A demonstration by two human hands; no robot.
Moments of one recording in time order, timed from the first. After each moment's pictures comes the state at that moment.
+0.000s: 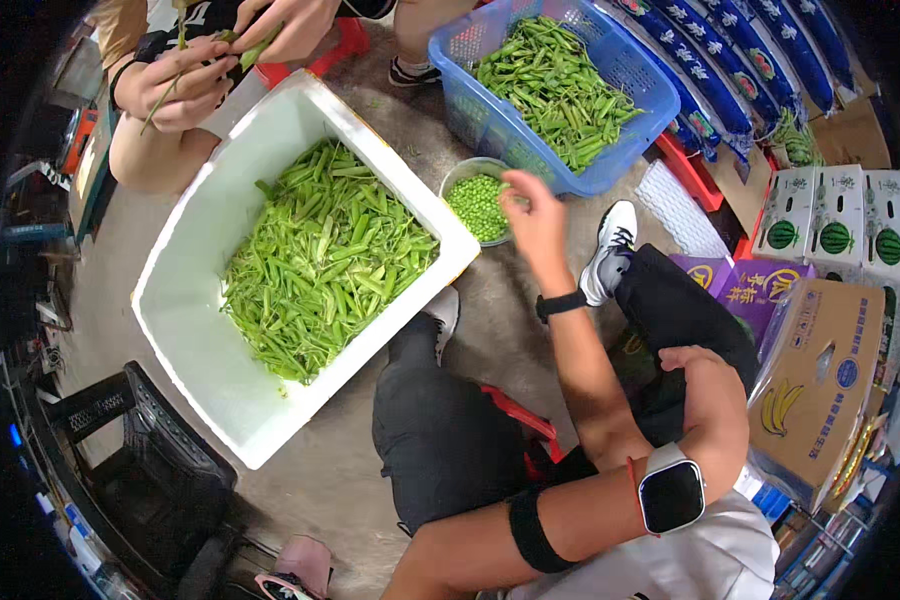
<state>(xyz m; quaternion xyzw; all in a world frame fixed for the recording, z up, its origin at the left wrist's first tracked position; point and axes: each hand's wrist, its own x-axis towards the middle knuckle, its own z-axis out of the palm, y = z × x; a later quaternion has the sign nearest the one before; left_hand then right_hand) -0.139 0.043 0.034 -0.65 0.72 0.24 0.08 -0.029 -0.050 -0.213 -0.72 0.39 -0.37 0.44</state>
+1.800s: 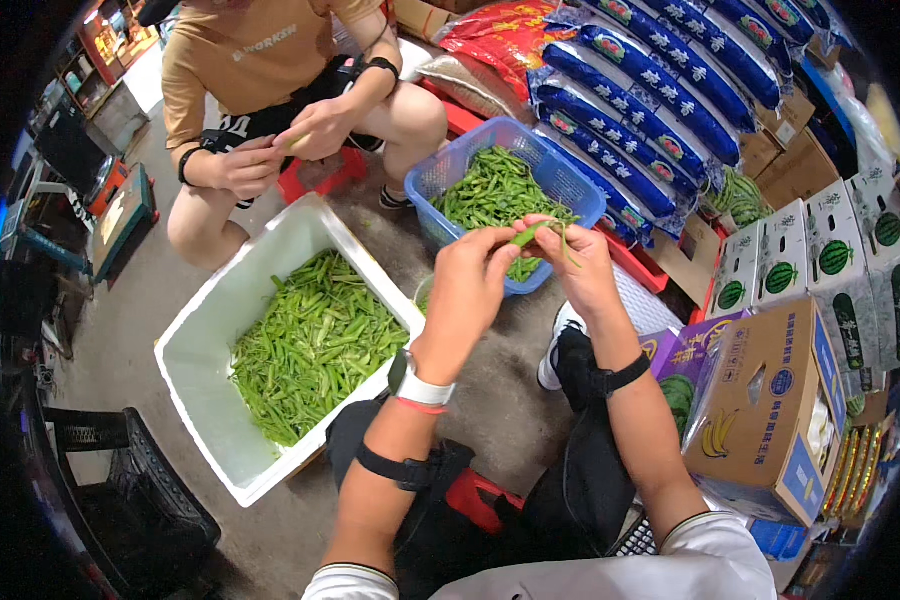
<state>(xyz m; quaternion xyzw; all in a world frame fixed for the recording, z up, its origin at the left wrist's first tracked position) 0.038 0.004 0.013 -0.64 0.47 0.15 -0.59 -0.087 -0.113 0.001 -0.60 0.22 -0.31 0.70</state>
